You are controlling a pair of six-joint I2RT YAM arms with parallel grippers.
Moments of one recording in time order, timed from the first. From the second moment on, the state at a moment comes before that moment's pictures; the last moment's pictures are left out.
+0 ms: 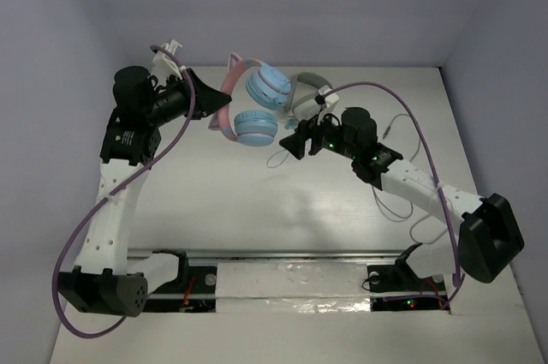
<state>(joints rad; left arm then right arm) -0.11 1.14 1.33 -0.41 0.68 -0.54 0.64 1.34 0.94 0.21 -0.31 0.27</state>
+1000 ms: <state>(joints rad) -0.13 1.04 1.19 -0.10 0.77 -0.88 0.63 1.45 0.87 0.59 -0.38 0.46</state>
